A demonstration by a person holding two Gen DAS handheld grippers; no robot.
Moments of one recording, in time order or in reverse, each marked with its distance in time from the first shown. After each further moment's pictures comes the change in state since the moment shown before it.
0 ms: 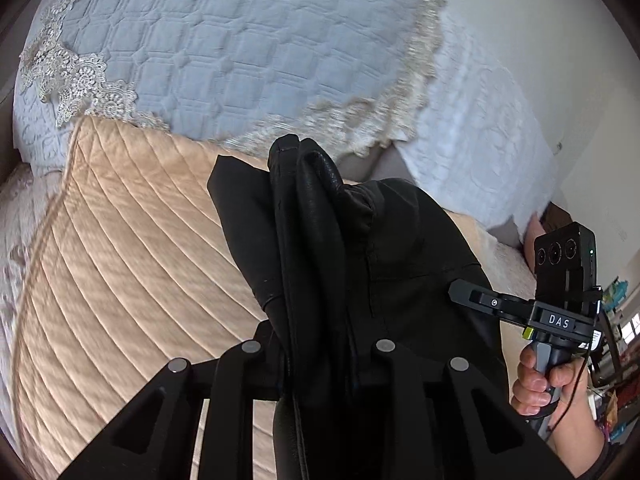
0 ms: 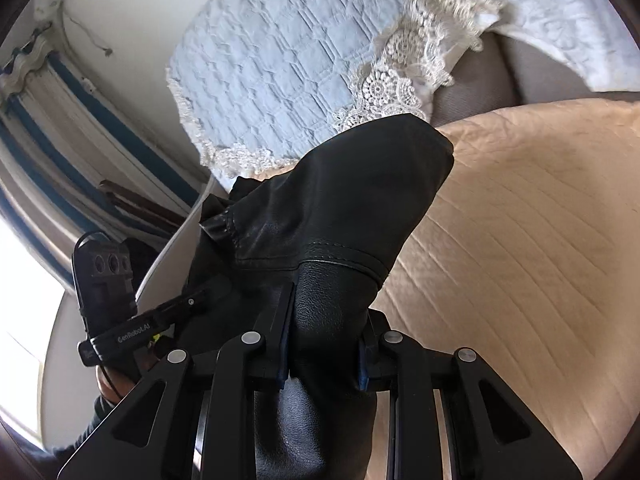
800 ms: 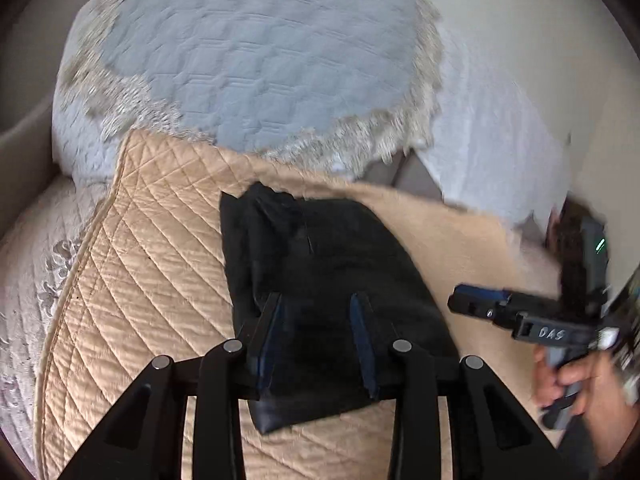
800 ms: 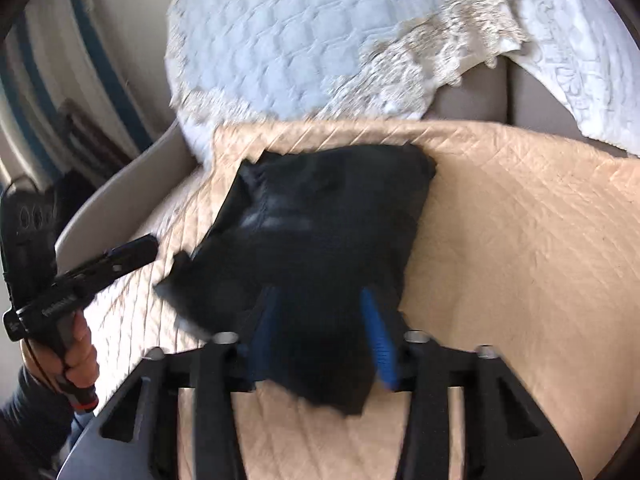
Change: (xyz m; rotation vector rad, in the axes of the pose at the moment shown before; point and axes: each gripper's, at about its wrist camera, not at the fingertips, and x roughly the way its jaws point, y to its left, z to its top) left arm -0.030 0.012 -0.064 0.102 -0.109 0.124; right arm 0.026 0.035 -0.057 -0.236 0.032 -0.265
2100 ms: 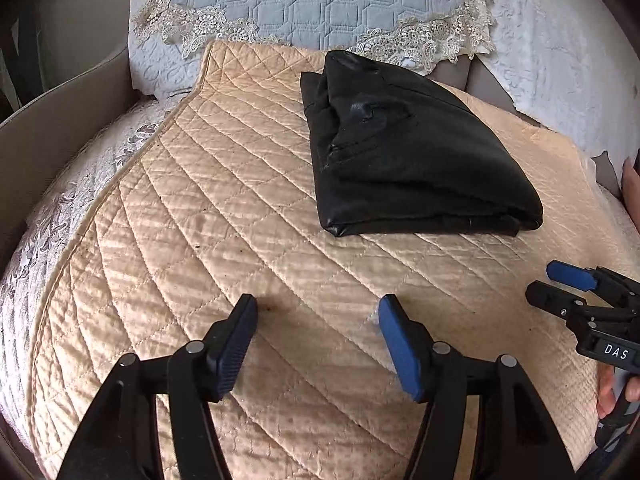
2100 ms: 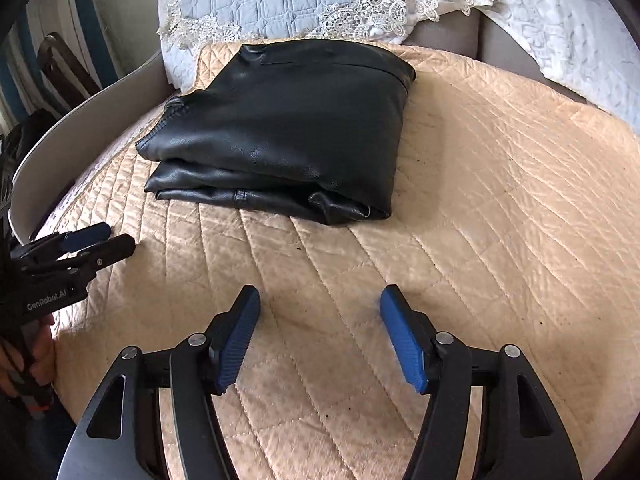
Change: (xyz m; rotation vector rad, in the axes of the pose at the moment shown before) left arm -0.011 0.000 -0.107 -0.028 0.160 0.314; right arm 0.000 0.030 -0.112 -0.038 0.080 -0.199
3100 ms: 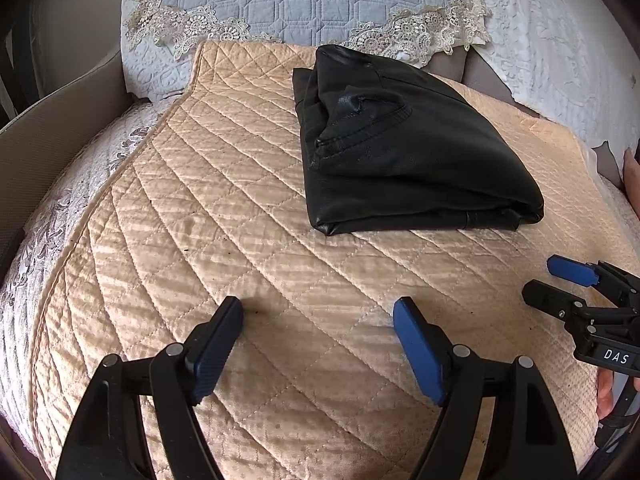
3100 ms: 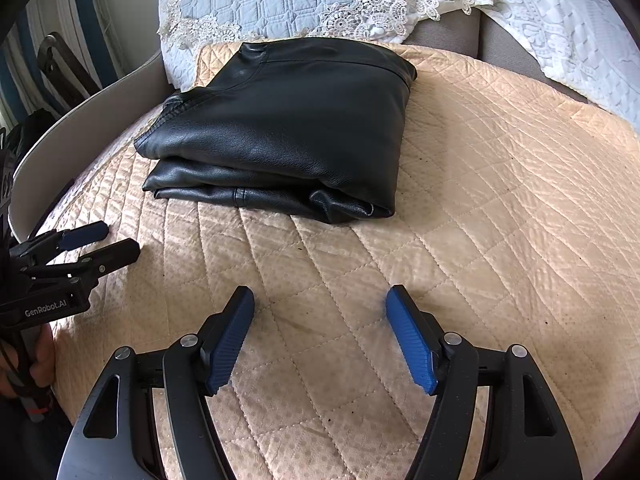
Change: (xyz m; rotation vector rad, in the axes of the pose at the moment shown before) left arm 0.007 -0.002 0.003 0.029 0.016 0.000; right arm 0.003 0.000 0.000 0.002 -0.003 0.000
